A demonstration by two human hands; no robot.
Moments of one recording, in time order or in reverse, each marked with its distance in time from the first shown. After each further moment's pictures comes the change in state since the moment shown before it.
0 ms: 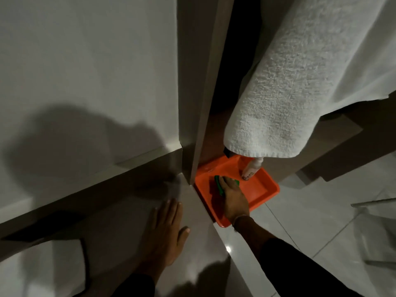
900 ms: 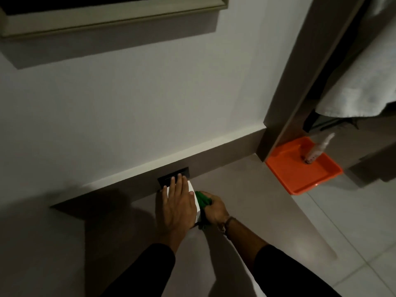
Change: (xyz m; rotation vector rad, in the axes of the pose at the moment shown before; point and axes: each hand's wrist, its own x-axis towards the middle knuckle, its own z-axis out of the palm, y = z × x) left_hand -0.171 -0.190 -0.123 -0.032 0.191 -0.321; right_hand -0.176 -0.323 0.131 0.845 -0.396 0.162
